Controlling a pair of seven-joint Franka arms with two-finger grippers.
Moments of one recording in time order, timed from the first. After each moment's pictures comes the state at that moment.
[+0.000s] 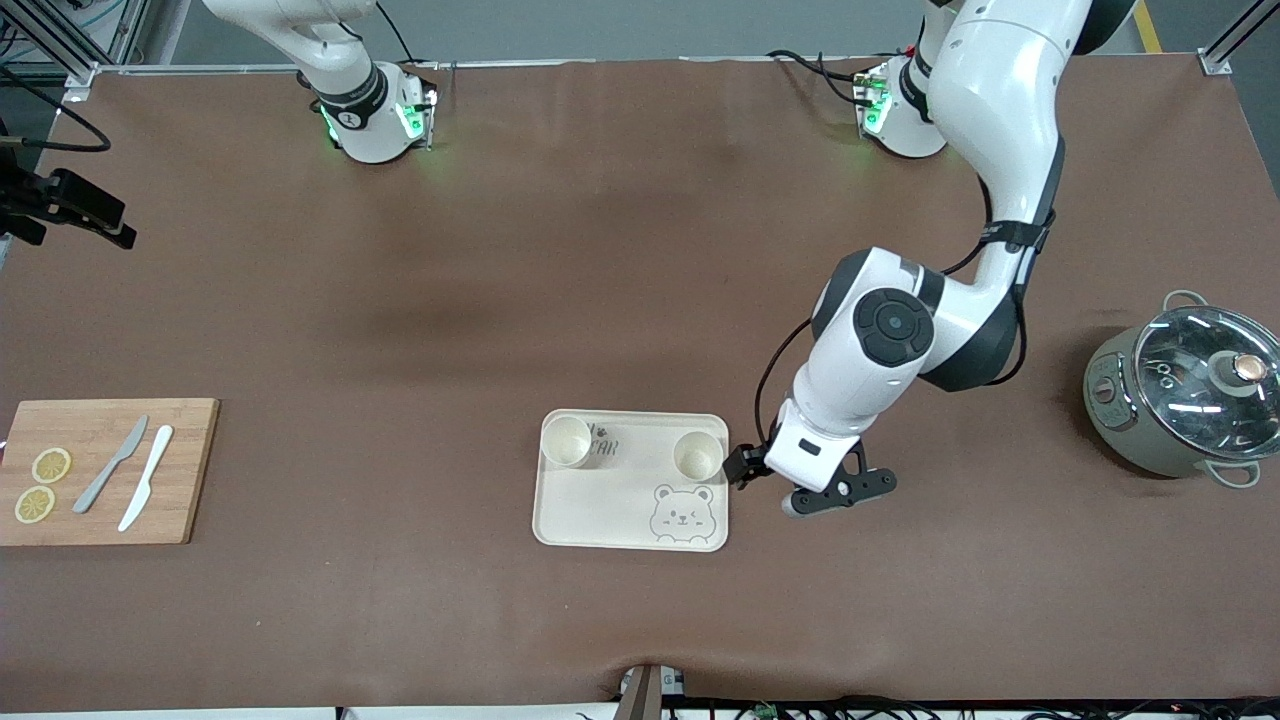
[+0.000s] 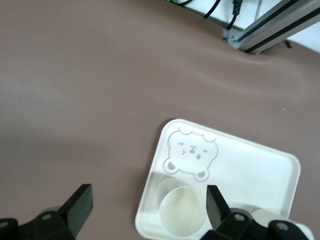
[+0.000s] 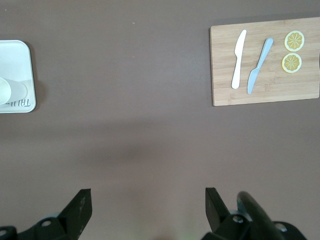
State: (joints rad) left arm -0.40 0.70 -0.09 -1.28 0.00 2.25 -0.73; right arm 0.03 -0.06 -0.08 -1.56 0.00 1.48 0.01
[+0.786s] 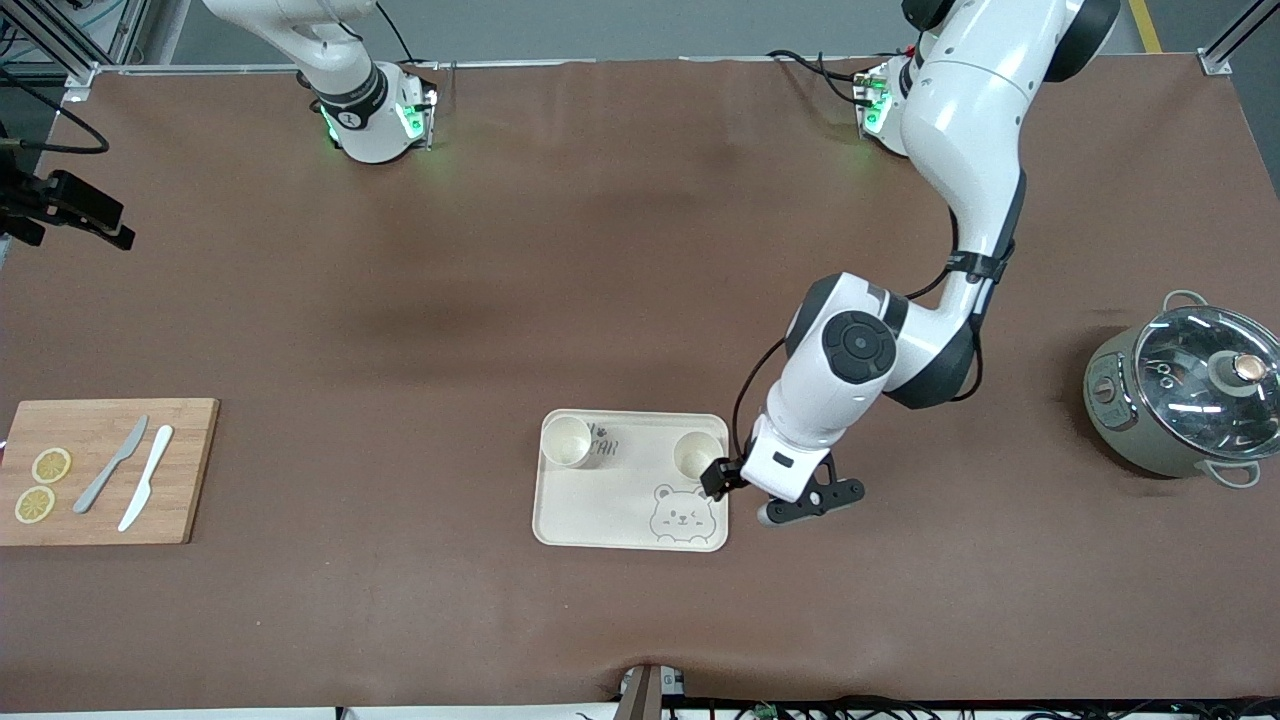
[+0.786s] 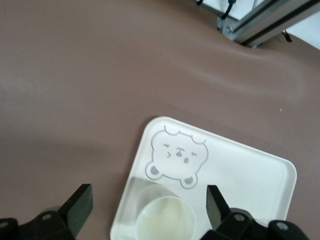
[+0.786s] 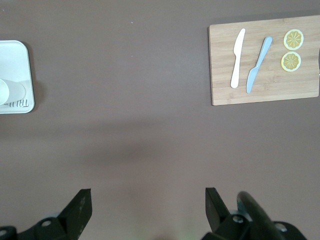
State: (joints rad) left arm -0.44 0.78 -0.09 -1.26 -0.03 2.32 -0.78; right arm 0.02 -0.05 -0.08 -1.56 0.00 1.48 0.01
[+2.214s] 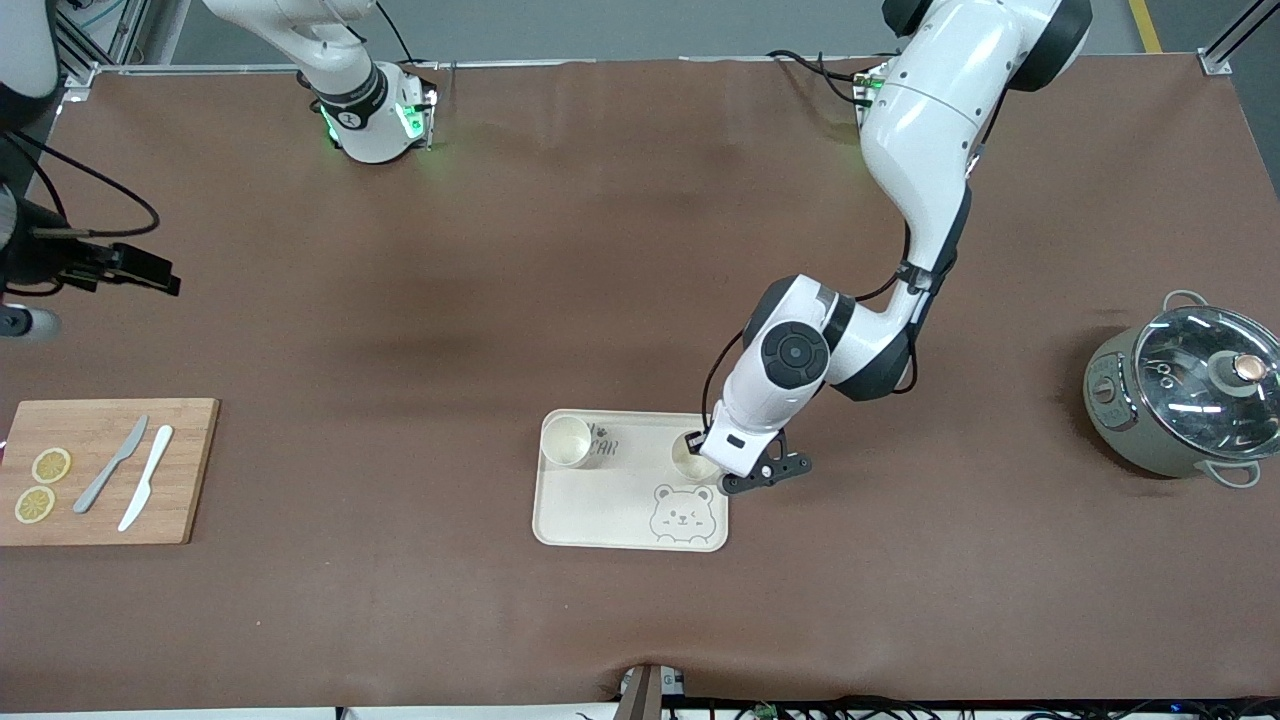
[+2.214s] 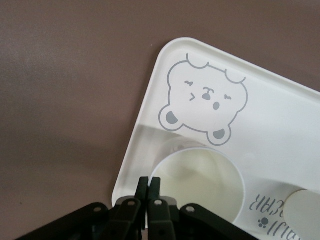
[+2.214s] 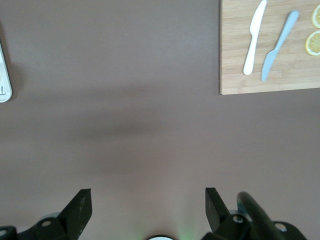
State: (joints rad) left arm -0.49 0.81 -0.09 -1.35 -0.04 2.30 -0.81; right arm 0.02 0.10 -0.07 -1.56 0.00 1.50 0.01
